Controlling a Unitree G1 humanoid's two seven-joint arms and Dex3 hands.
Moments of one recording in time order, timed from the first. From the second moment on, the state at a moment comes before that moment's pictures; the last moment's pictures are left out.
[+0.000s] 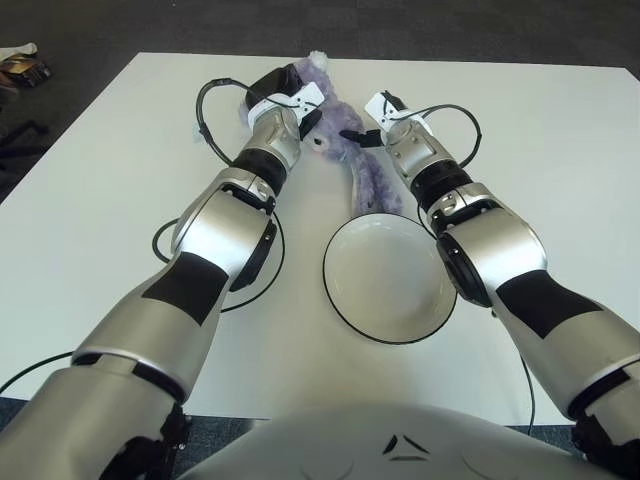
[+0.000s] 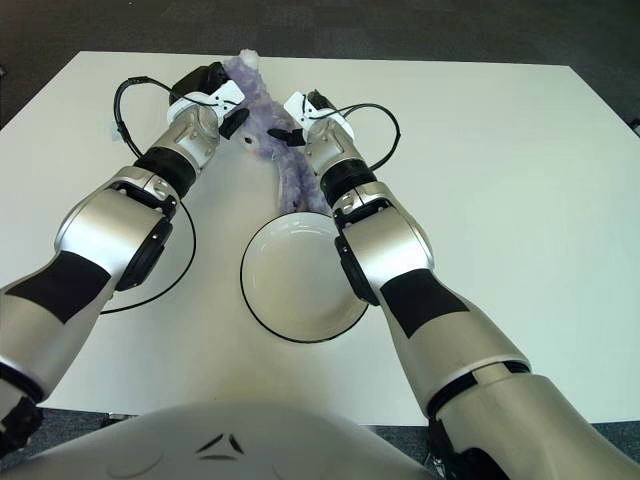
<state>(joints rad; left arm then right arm) -1.24 0.07 -0.31 1.30 0.48 0.23 0.35 -1.19 0.02 0.22 1.14 -0.37 0.40 -0.10</state>
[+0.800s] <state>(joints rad) -1.24 0.08 -0.31 1.27 0.48 0.26 0.33 -1.18 0.02 0.17 1.17 -0.30 0.32 -0.09</state>
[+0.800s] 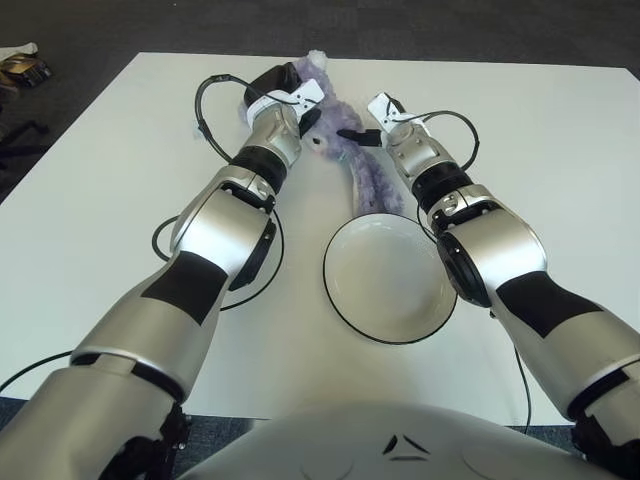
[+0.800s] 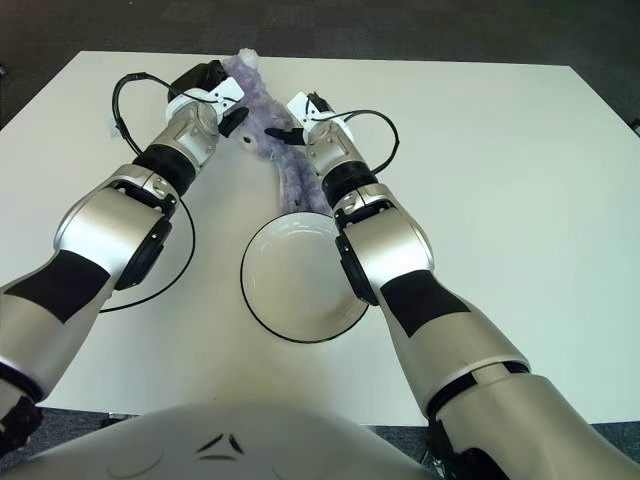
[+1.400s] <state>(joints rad) -1.24 0.08 -0.28 1.27 0.46 0.26 0.34 -1.17 0.02 0.16 1.16 -0.27 0.30 -0.01</state>
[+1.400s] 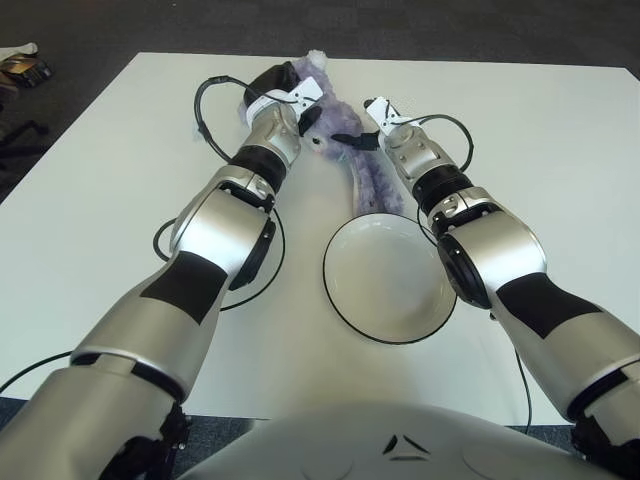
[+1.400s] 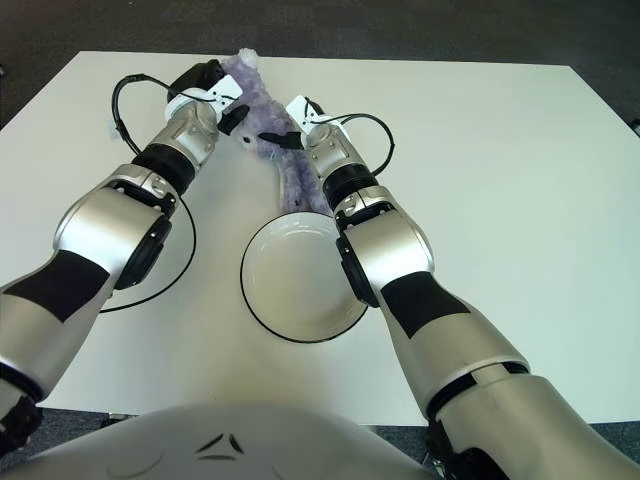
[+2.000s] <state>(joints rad) -1.24 0.10 -0.28 1.28 0.46 0.21 0.34 -1.04 -0.06 0.27 0.96 -0.40 0.29 -0.13</state>
